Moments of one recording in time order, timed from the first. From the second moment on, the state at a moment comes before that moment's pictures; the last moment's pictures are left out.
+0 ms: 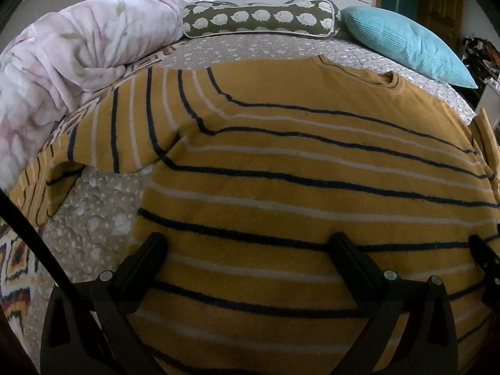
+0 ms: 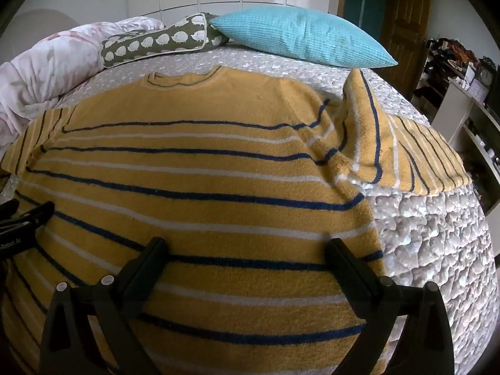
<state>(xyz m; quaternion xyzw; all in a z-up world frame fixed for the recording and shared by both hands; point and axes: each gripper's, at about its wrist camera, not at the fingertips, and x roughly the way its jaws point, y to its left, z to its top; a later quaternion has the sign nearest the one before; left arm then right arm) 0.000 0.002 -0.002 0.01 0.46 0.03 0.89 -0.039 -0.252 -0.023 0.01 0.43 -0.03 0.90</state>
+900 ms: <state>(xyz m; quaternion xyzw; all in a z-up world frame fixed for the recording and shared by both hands) 0.002 0.003 -0.002 0.01 0.46 0.03 0.89 -0.037 -0.248 -0.021 0.02 0.42 -0.03 0.91</state>
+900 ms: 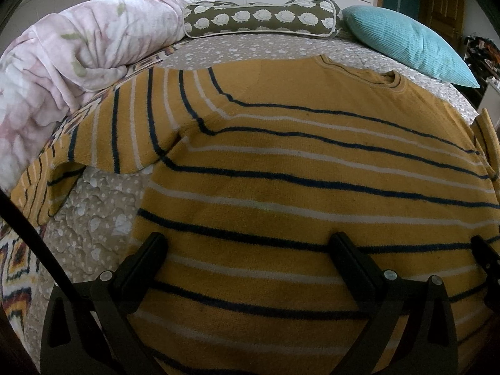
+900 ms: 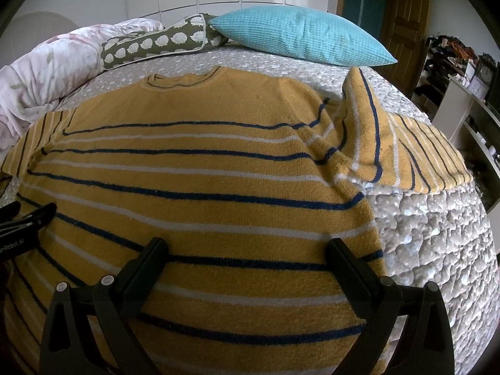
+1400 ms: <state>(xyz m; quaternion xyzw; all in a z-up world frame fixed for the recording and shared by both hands) 0.002 0.002 -0.002 0.01 0.46 0.03 0.89 -0.038 -0.249 -0.021 0.01 0.42 -0.03 0.91</state>
